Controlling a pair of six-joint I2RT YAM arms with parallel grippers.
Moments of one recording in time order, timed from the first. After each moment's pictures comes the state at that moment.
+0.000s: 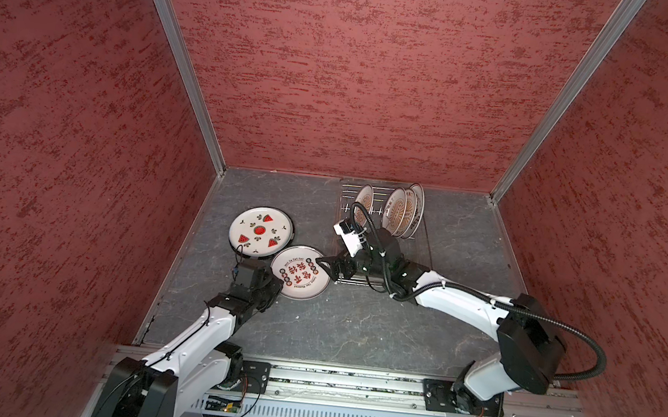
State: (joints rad) left arm -0.23 0.94 0.27 -0.15 0.13 -1.25; right arm 0.84 1.58 1.00 0.19 -0.27 0.19
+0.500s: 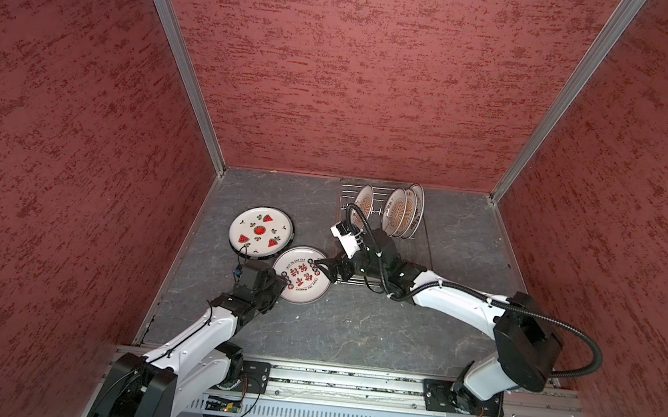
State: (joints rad) left arm -0.26 0.96 0.26 -0.14 0.08 -1.28; right arm 0.85 1.60 1.01 0.17 -0.26 0.17
